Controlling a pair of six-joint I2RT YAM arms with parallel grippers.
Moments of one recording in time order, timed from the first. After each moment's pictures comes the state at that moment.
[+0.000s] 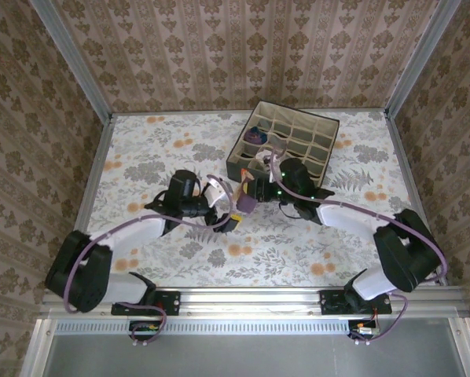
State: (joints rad) left arm -0.57 1.28 0.63 0.07 0.65 0.29; right arm 0.54 1.45 0.81 0.17 -0.37 0.56
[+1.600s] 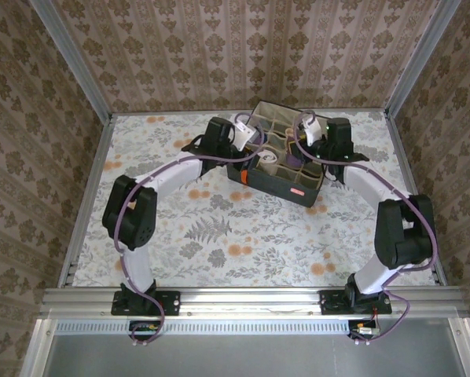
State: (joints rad) left arm -0.61 1.91 1.48 -0.24 0.40 0.07; right arm 0.12 1.64 1.13 0.00 -0.43 -0.19
